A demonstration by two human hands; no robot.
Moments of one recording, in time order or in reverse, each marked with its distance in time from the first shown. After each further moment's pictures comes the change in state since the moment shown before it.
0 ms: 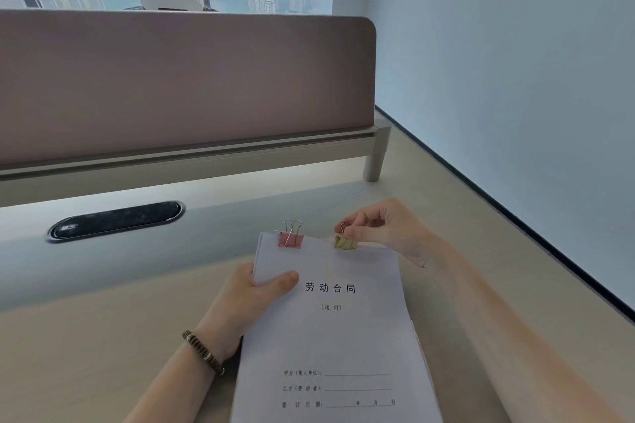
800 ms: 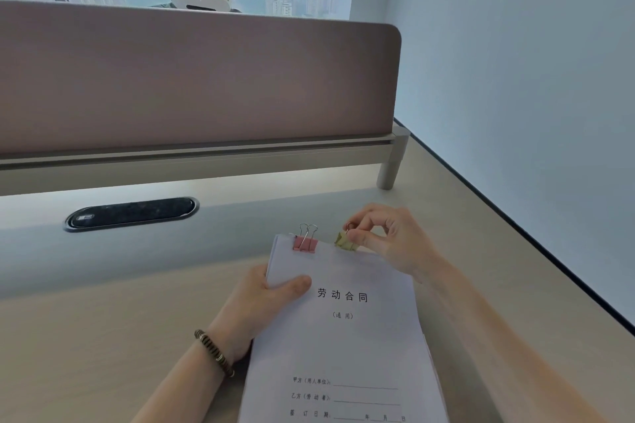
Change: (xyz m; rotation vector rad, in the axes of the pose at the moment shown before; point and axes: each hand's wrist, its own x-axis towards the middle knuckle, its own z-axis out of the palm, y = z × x) left_hand 0.002 -0.002 -0.002 -0.010 -0.020 0.012; right_hand 0.007 0.001 0.020 -0.132 0.130 -0.250
